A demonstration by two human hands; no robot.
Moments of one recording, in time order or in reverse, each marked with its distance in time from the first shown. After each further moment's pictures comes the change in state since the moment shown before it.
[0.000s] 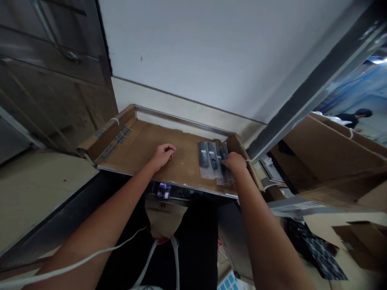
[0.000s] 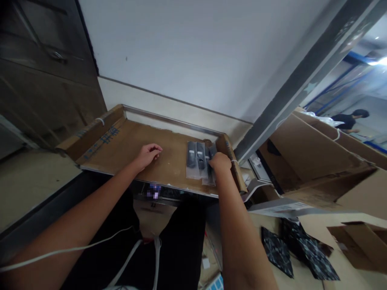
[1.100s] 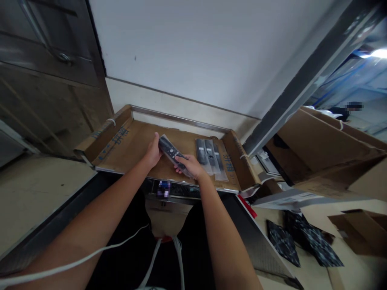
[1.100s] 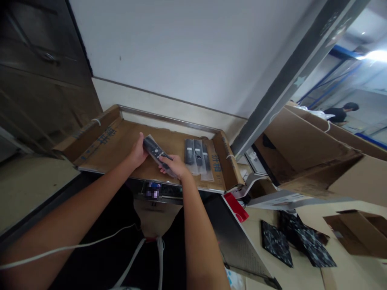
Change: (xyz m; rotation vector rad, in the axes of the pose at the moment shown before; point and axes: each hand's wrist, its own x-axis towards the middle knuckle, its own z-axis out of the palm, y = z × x) left_hand 0.016 0.005 -0.007 -0.605 0.233 -0.175; right_hand -0.088 -0.123 0.047 1.509 -0.726 -0.450
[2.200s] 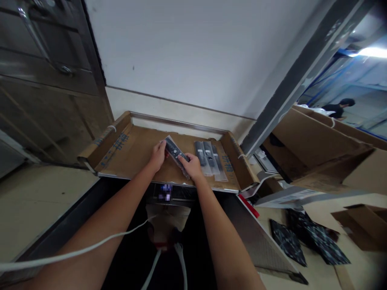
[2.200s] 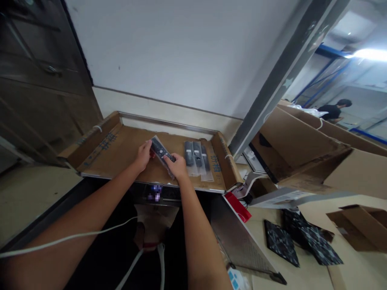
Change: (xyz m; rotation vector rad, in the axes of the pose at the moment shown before) left_hand -0.001 -0.013 0.003 0.386 -0.094 0.249; right_hand 0.010 0.014 -0.002 -0.458 0.489 -0.337
